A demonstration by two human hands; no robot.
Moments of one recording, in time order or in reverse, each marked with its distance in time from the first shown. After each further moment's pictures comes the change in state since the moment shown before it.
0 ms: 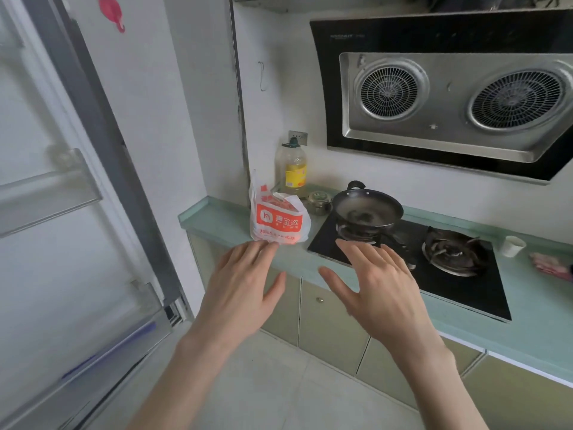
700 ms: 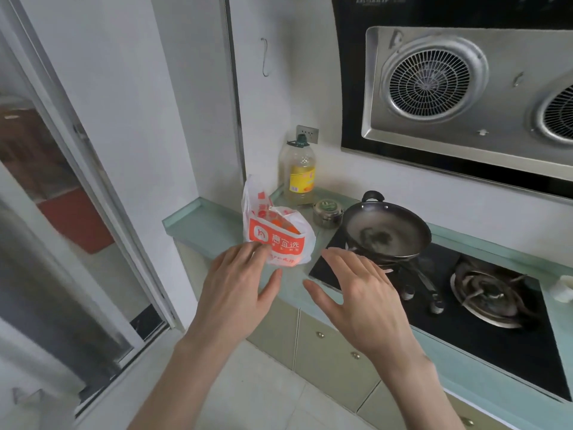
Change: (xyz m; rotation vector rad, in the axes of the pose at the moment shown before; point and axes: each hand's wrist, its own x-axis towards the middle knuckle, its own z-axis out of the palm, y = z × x) left_hand 0.154 -0.050 0.124 -0.039 -0.011 -0.128; right_hand 0.142 0.062 0.137 0.149 -0.123 -0.049
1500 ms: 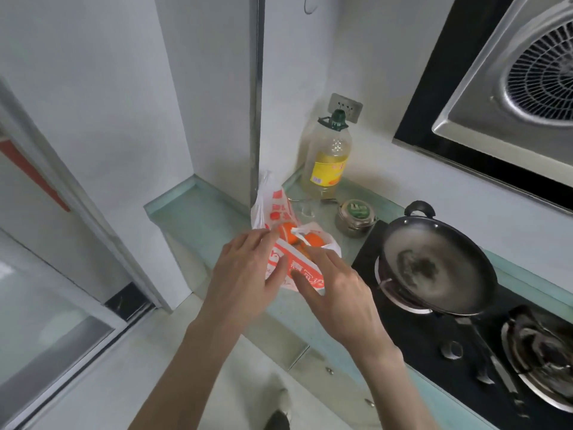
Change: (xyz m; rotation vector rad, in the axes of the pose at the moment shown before) left_hand 0.179 -0.137 0.141 -0.172 -0.109 -0.149; right_hand 0.210 0.006 0.181 0.193 -0.321 0.101
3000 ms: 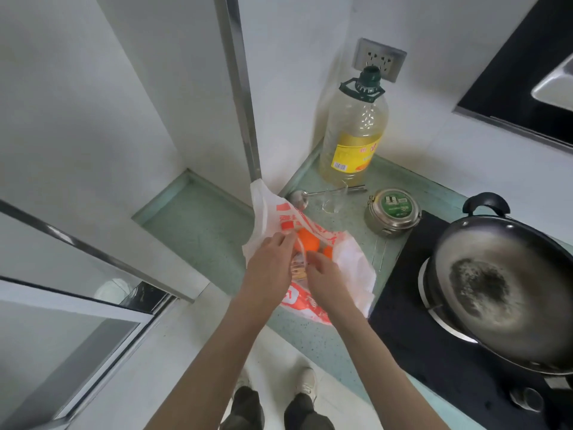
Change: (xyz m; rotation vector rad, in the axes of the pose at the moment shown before) left_hand 0.150 -0.075 0.147 -0.044 -0.365 -0.113; right_hand 0.179 0.071 0.144 0.611 -0.347 0.638
